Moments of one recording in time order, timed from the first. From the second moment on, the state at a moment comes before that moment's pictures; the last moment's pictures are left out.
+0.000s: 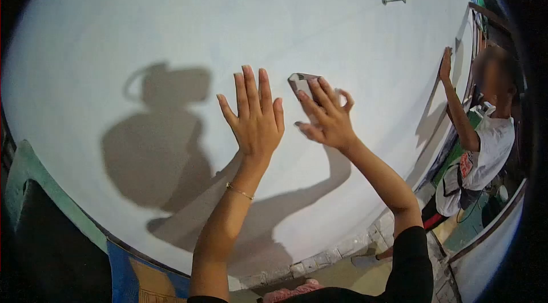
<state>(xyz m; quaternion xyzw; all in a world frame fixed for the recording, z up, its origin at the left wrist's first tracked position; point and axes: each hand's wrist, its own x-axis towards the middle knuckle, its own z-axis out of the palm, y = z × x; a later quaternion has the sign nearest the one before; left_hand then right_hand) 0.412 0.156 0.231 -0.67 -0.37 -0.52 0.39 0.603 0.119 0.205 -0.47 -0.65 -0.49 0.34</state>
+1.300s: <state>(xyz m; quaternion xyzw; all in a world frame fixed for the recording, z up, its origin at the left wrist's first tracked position) 0.317 0.176 0.253 -0.60 -0.44 -0.53 0.41 0.481 0.157 0.399 -0.34 -0.64 -0.58 0.37</state>
